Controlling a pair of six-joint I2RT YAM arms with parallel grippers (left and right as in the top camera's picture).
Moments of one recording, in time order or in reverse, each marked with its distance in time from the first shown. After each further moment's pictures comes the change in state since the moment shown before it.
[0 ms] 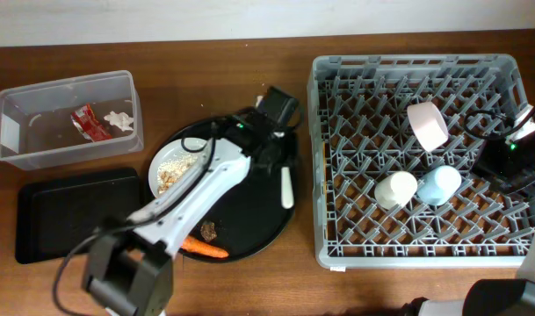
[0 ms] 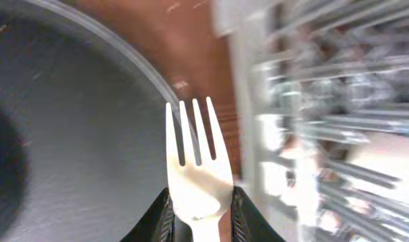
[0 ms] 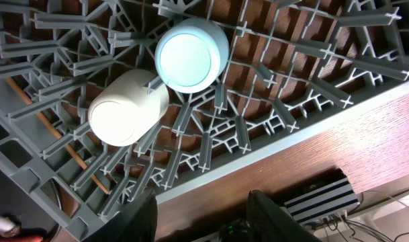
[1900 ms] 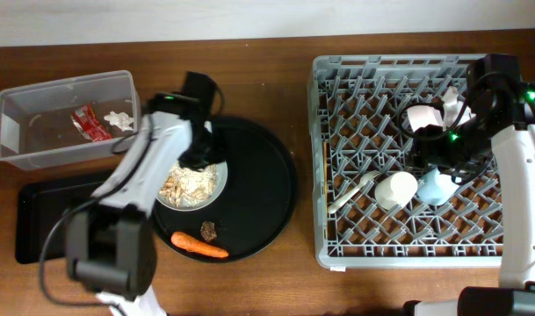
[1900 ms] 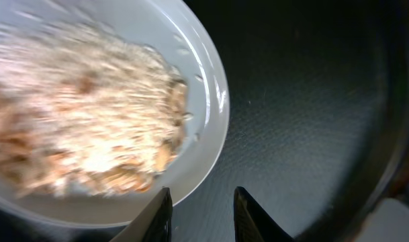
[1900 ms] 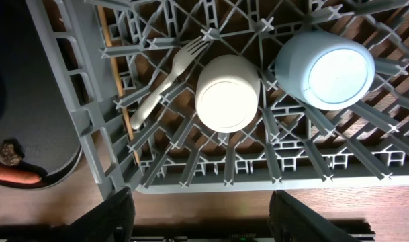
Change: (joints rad) left arm 0.335 0.074 0.016 -0.290 0.009 0.061; right arm 0.306 0.000 -0.005 0.038 -0.085 -0.072
